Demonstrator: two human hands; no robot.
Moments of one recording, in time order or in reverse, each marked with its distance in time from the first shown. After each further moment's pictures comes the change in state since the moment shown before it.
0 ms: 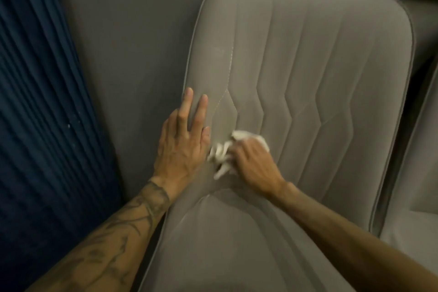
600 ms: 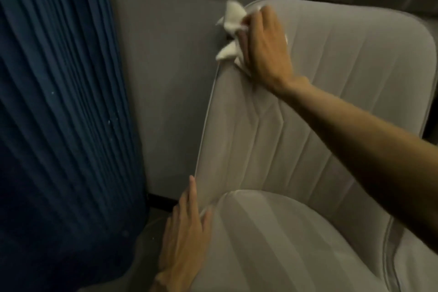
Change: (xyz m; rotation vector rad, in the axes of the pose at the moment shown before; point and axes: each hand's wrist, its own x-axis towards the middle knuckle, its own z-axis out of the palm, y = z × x) left_hand -0.146 0.044 -0.053 -0.138 -0.542 -0.593; right_hand 0.227 0.041 -0.098 0.003 0.321 0.215
